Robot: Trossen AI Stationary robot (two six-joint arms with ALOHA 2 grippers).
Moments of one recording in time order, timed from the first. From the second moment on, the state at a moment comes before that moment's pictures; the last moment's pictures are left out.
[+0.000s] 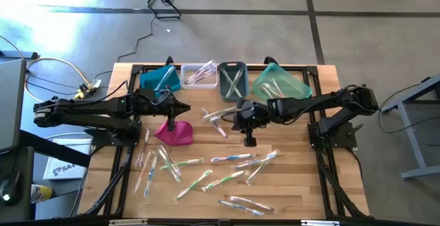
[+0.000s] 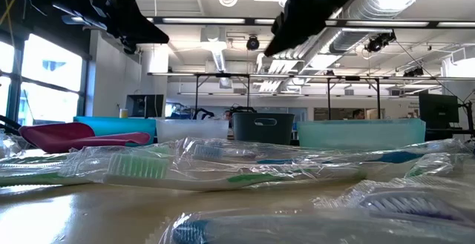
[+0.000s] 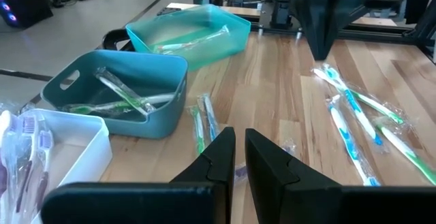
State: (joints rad) left arm 0.16 0.76 0.50 -0.01 -0.04 -0.01; right arm 0.03 1.52 1.08 -0.33 -0.05 -0.07
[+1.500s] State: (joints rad) left arm 0.16 0.76 0.50 -0.09 -0.03 -0.01; right arm 0.26 1.71 1.08 -0.47 0.07 0.42
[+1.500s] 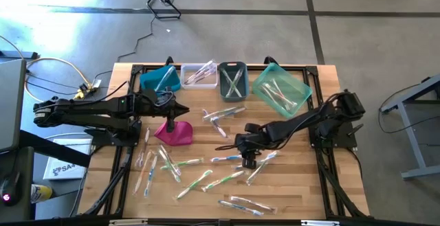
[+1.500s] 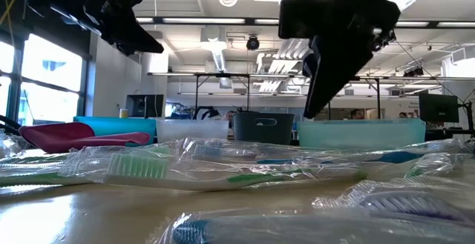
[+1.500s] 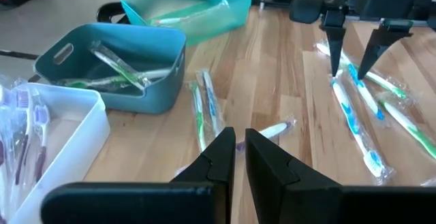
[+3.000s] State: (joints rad) left arm 0.16 0.76 0.50 -0.13 -0.03 -0.01; right arm 0.27 1.87 1.08 -0.46 0.08 0.36
